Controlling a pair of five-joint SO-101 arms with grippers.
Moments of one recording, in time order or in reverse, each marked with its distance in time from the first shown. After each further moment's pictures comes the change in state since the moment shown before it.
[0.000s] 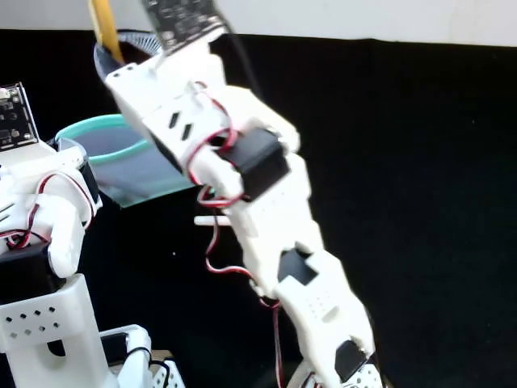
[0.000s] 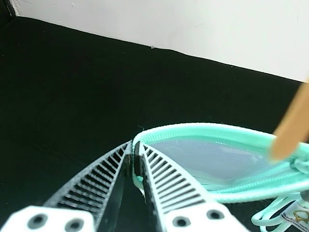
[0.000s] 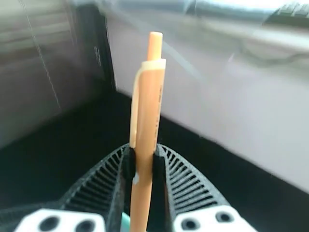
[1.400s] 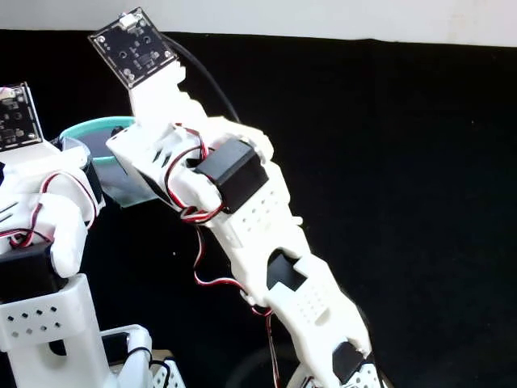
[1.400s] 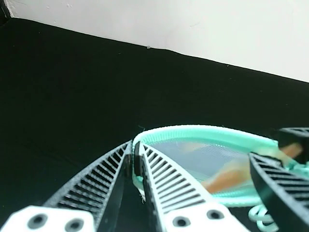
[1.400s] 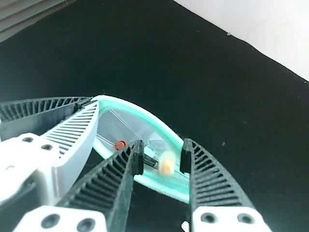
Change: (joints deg) left arm 0.2 0.0 -0.1 0.0 0.0; right arm -4.3 1.1 -0.7 21.5 -0.4
